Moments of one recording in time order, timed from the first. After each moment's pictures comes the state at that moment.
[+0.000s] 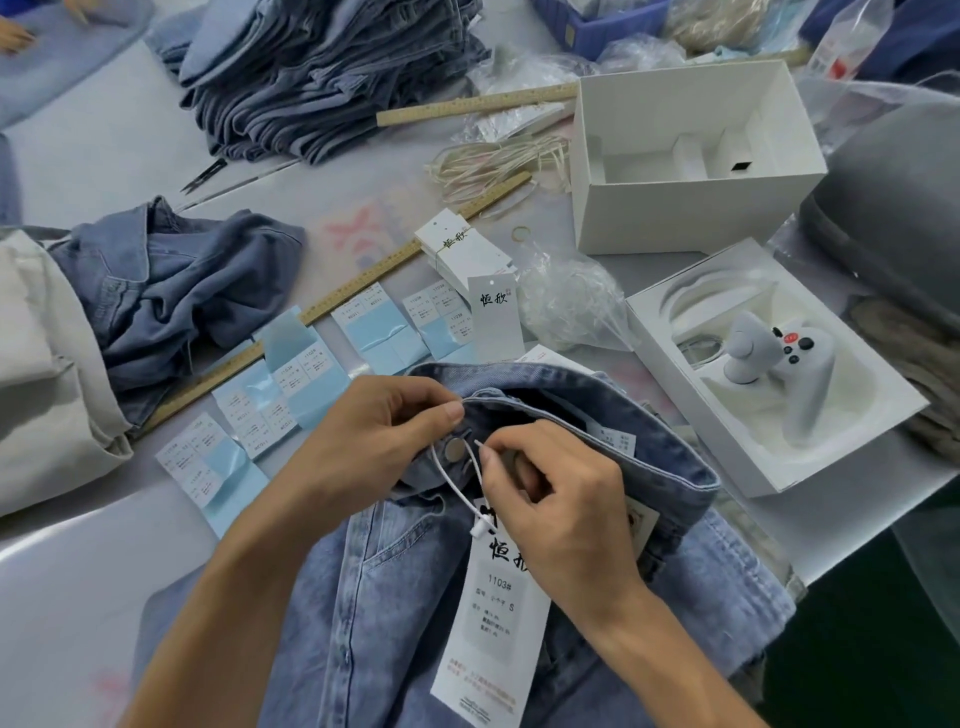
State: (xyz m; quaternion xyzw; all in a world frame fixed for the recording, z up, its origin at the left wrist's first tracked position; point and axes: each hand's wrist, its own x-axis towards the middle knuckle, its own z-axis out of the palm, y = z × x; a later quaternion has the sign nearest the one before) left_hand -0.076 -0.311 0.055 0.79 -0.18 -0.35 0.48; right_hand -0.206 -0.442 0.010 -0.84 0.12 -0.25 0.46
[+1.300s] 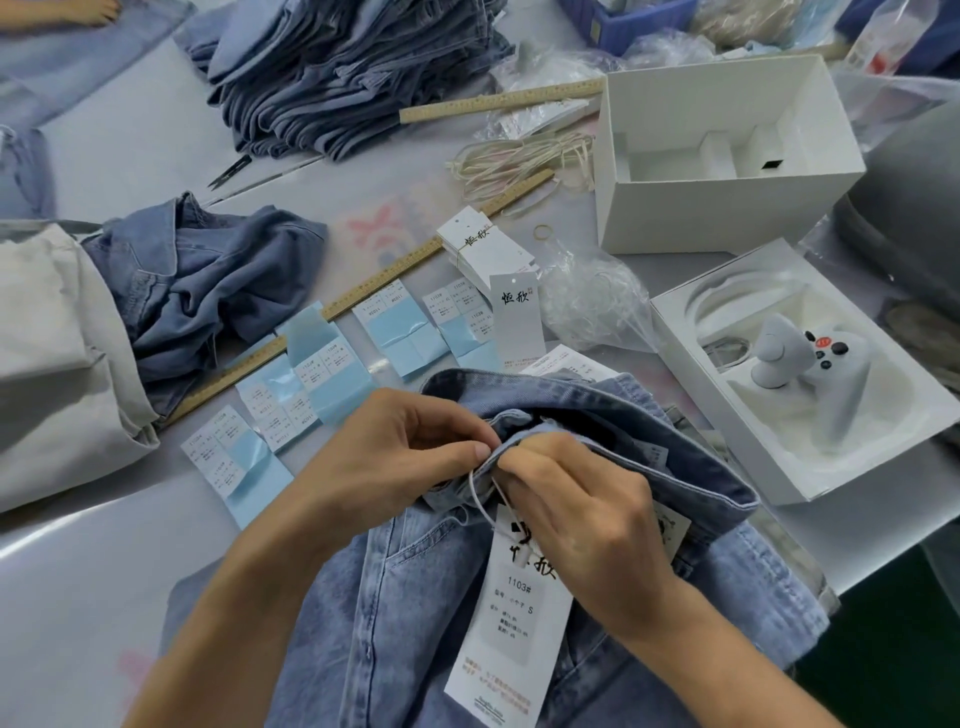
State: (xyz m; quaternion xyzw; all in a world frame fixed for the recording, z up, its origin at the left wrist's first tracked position) left_hand -0.083 -0.299 0.072 0.77 -0.19 -0.39 0.47; right_hand -0.209 -0.451 -0.007 -0.87 -0.04 -0.33 0.37
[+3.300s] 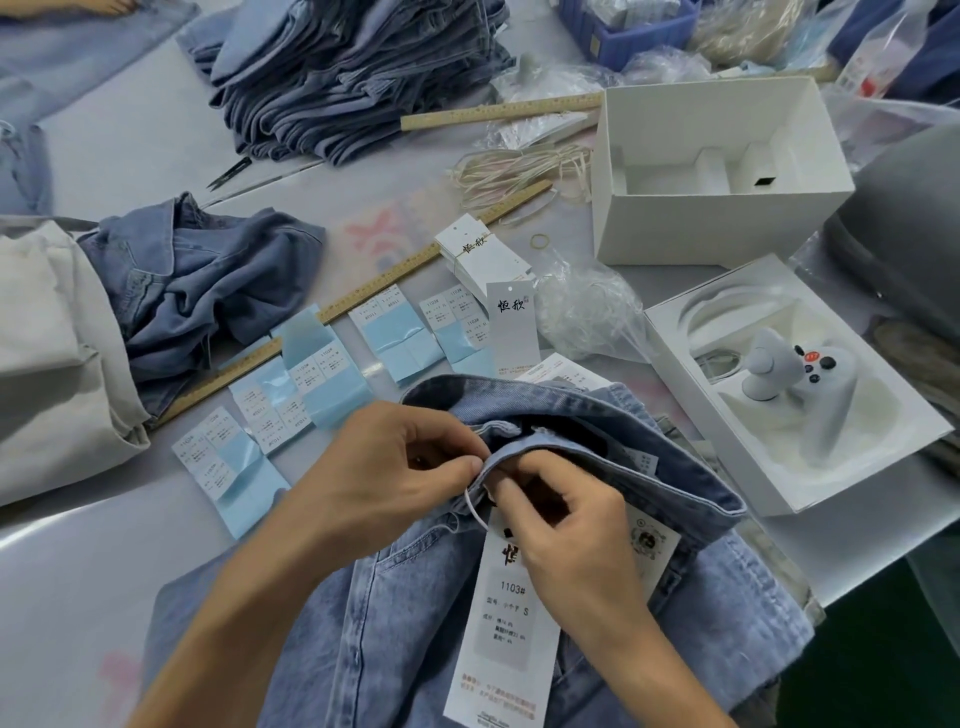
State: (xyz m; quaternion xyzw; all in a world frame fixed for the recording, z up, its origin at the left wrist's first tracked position) left_hand -0.090 -0.297 0.067 0.81 -0.25 -0.32 0.42; right_hand -0.213 -0.428 0.012 -0.74 0.18 -0.16 0.63
